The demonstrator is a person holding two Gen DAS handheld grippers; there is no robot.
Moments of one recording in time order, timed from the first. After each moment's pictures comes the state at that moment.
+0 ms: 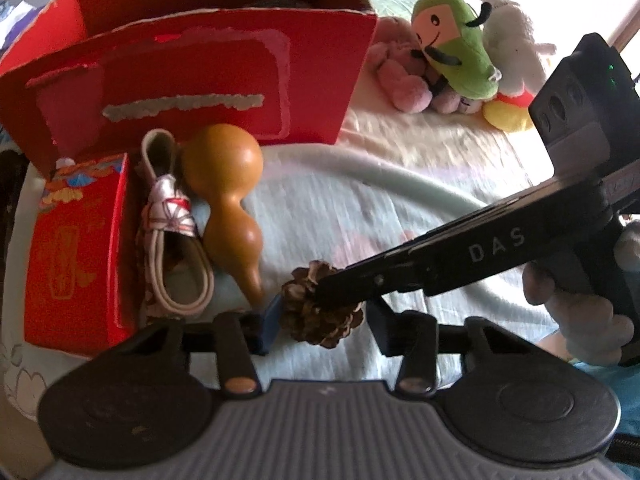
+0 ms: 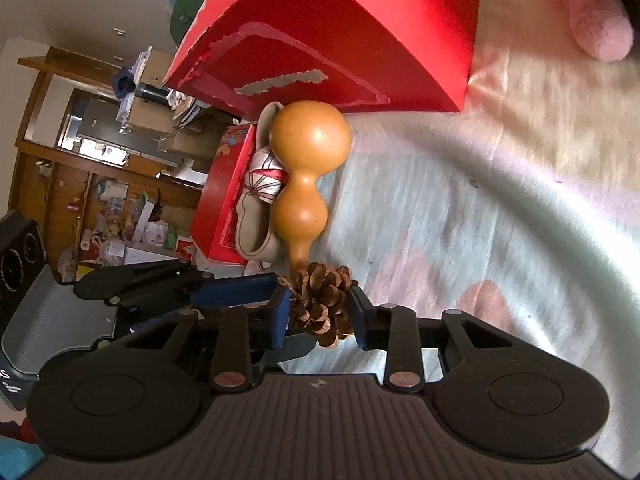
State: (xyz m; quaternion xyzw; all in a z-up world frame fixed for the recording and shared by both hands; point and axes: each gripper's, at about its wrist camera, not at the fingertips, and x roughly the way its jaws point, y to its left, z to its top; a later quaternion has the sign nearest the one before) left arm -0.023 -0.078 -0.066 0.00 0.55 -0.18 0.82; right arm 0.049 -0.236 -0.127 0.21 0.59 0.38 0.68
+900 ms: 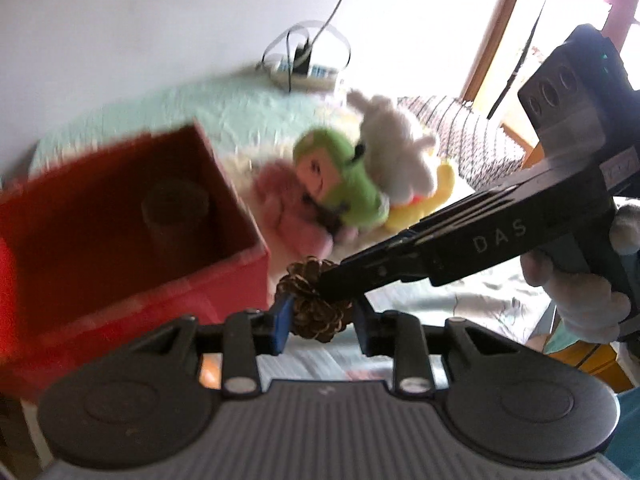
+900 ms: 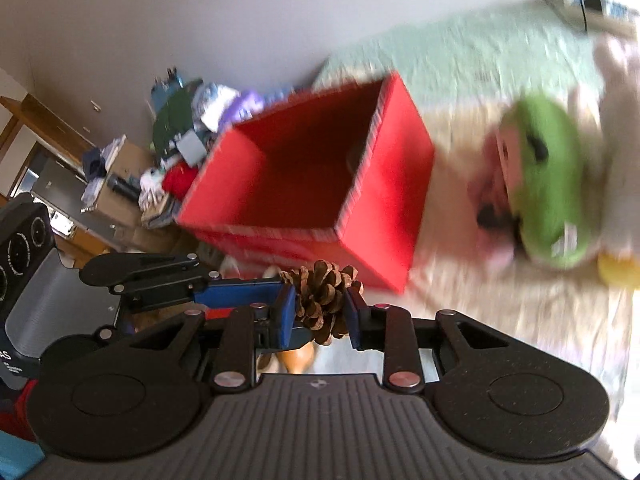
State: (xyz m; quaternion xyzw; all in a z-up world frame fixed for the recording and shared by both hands) left arm 0.040 -0.100 0.032 0.07 0.41 -0.36 0.84; right arm 0.066 -0.259 0.004 0.18 0.45 0.28 0.83
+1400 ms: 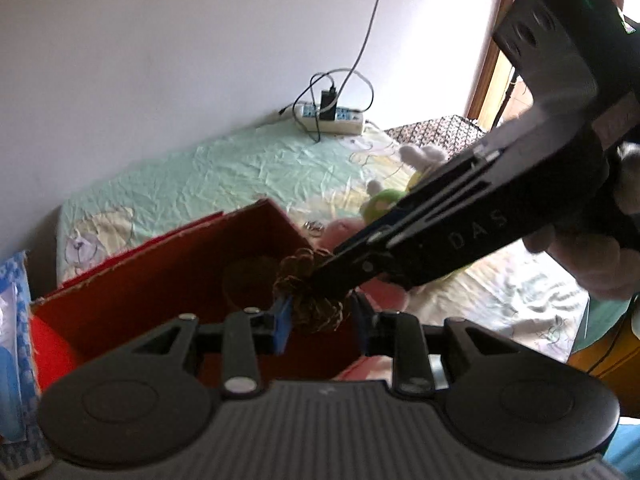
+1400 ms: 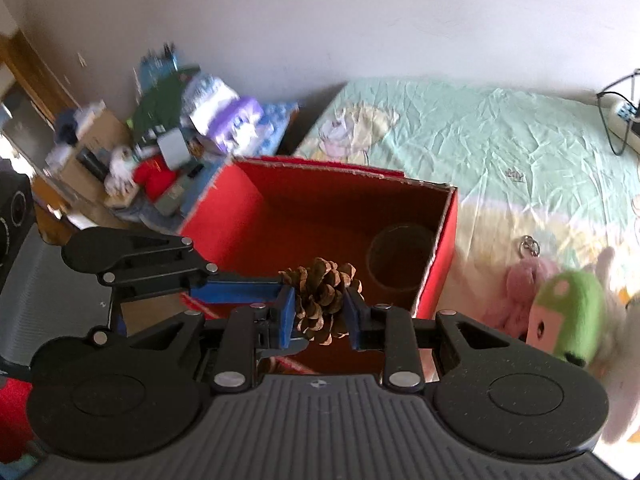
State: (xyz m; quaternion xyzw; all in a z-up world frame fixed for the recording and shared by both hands) left arm 0.127 -0.052 0.056 0.10 0.37 -0.38 0.84; right arm 0.163 -0.178 0.033 0.05 0.48 0.26 0.83
